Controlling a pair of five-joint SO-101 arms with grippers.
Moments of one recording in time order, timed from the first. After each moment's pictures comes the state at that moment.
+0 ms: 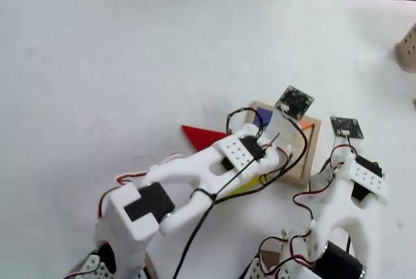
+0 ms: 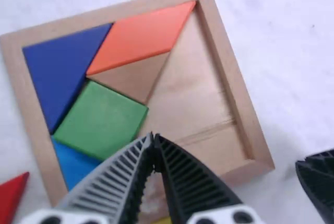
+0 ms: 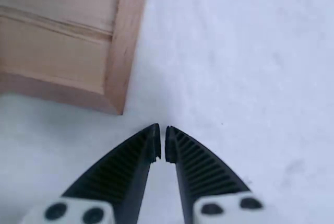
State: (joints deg) left arm 48.7 23.6 11.1 32.1 17.5; right arm 31.0 -22.7 59.5 56.4 32.1
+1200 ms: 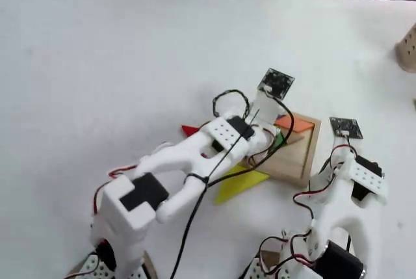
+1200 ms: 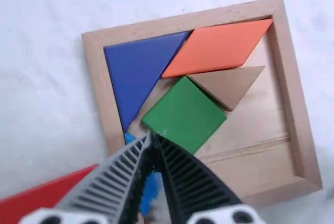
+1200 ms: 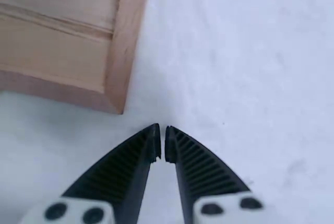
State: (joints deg) left arm 41.9 24.2 6.6 40.0 17.5; right arm 30.9 -22.3 59.5 56.4 32.3
